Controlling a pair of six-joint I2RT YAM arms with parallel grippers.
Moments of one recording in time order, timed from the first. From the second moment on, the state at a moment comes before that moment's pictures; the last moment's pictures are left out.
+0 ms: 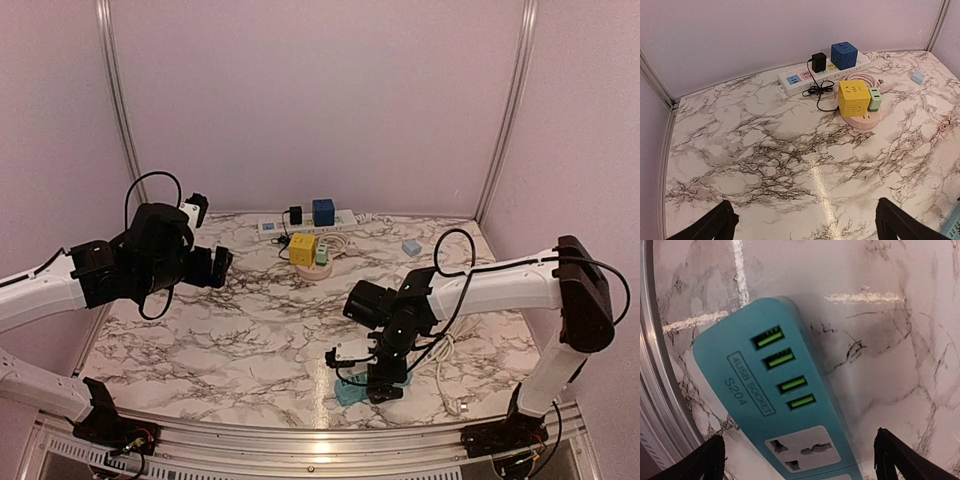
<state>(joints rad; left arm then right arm) -0.83 1.14 0.94 -0.41 -0.49 -0.28 1.03 1.68 1.08 -0.86 -0.12 -0.40</state>
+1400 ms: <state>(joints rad) -0.83 1.07 0.87 -0.41 -0.41 -0.34 0.85 1.91 1.54 -0.73 0.11 -0.49</state>
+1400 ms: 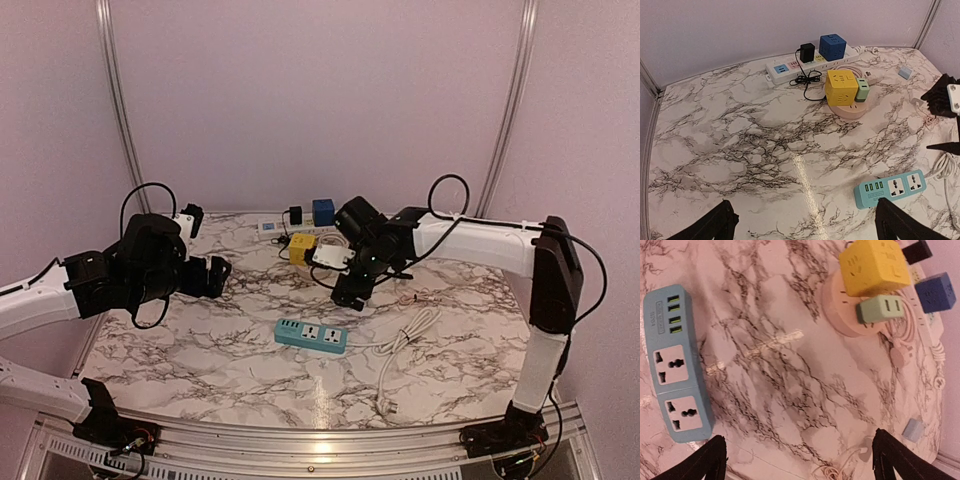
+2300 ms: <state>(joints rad) -0.83 1.06 0.87 -0.40 -0.40 -0.33 0.43 1.99 1.33 -0.36 0.21 0.20</state>
